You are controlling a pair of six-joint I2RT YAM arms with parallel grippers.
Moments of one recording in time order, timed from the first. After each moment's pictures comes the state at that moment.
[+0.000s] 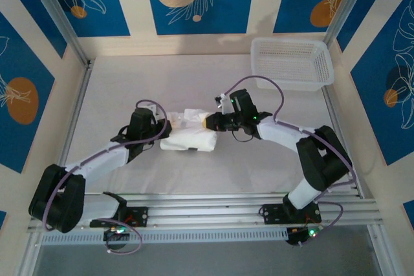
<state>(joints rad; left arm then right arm) -0.42 1.28 0.59 0.04 0.09 -0.59 0.53 1.63 0.94 -0.03 -0.56 0.56</state>
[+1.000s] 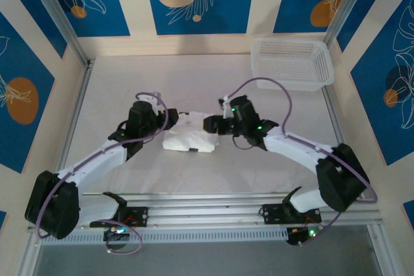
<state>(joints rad) -0.48 1.24 0.66 0.03 0.05 -0.52 0.66 1.46 0.84 -0.05 -0.31 0.63</state>
